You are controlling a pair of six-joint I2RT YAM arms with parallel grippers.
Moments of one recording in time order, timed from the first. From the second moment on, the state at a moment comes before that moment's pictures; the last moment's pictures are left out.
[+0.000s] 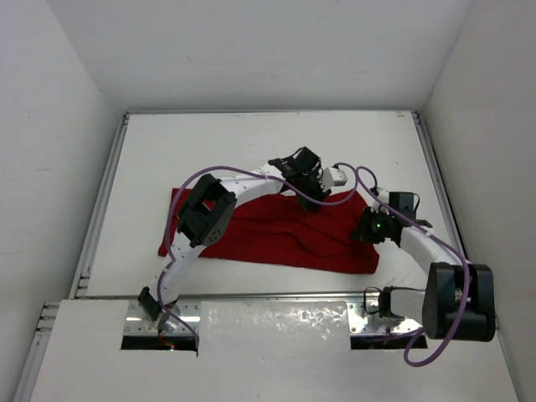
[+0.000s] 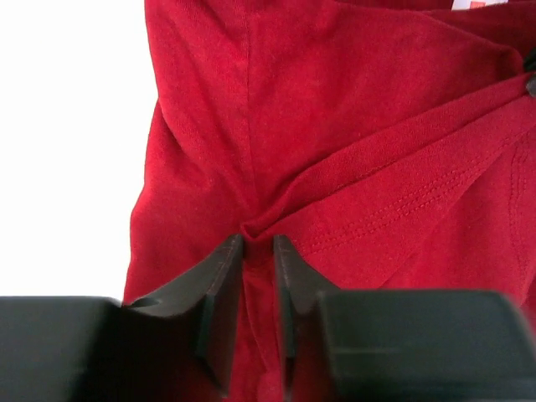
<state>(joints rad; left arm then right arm) -0.79 2.31 1.84 -0.50 0.44 0.37 -0.09 1.21 0.44 -0.26 -0.46 0.13</state>
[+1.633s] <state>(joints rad) -0.65 2.08 1.53 -0.31 0.64 0.09 0.03 1.44 0.75 -0.35 -0.34 0.04</state>
